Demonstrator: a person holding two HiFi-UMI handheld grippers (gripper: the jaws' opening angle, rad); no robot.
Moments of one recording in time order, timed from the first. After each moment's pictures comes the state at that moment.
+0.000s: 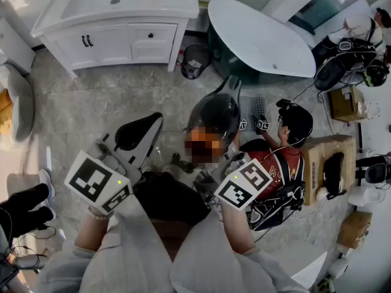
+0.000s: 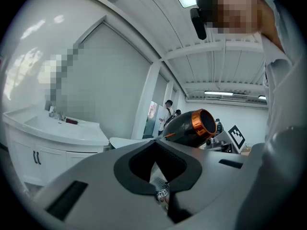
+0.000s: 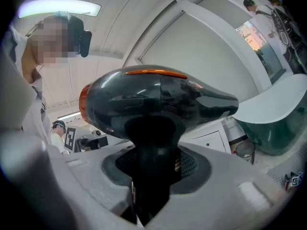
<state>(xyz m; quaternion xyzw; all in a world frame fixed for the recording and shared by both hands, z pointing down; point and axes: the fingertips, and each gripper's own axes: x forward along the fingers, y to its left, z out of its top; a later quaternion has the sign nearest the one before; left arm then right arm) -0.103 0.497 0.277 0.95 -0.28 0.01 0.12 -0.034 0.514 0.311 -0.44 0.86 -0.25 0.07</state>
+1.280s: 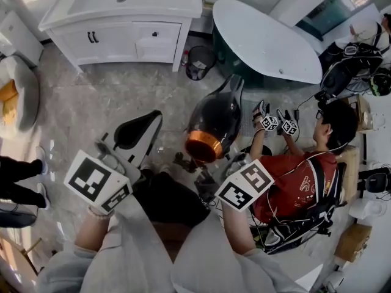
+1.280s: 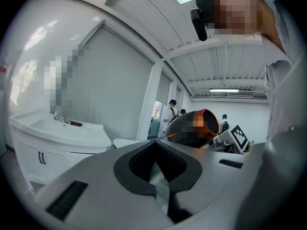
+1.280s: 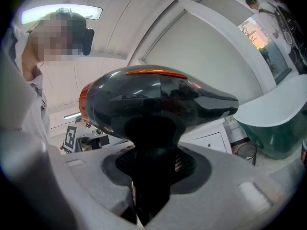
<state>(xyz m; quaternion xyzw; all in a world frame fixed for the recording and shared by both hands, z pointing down) -0.072 0.516 0.271 0.94 -0.31 0.01 0.11 0.001 0.532 0.305 -0.42 0.88 -0.24 0.07</state>
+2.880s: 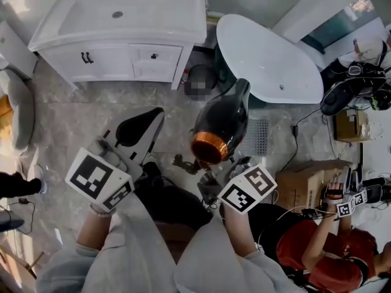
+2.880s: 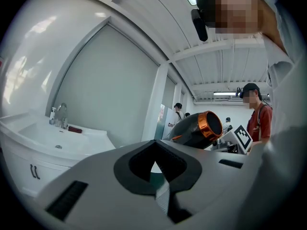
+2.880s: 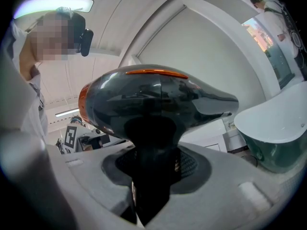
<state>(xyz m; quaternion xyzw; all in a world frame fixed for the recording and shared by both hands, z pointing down) -0.081 0.331 0.276 0.94 -0.32 -0.01 0.10 0.001 0.355 0.312 -0.44 0.87 -0.23 0.05</state>
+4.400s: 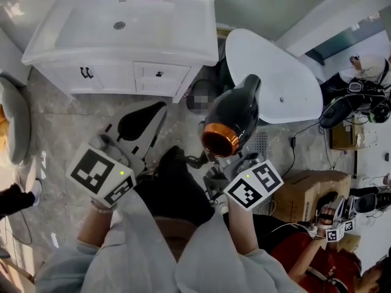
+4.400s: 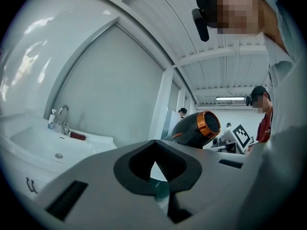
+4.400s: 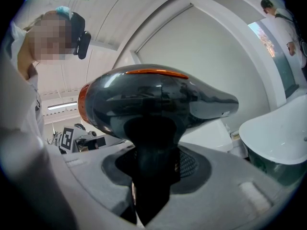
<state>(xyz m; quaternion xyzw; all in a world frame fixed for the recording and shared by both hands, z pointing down) -0.128 0.190 0.269 0.94 -0.31 -0.04 0.10 -0.030 0.209 0.296 -0.47 0.86 -0.20 0.04</state>
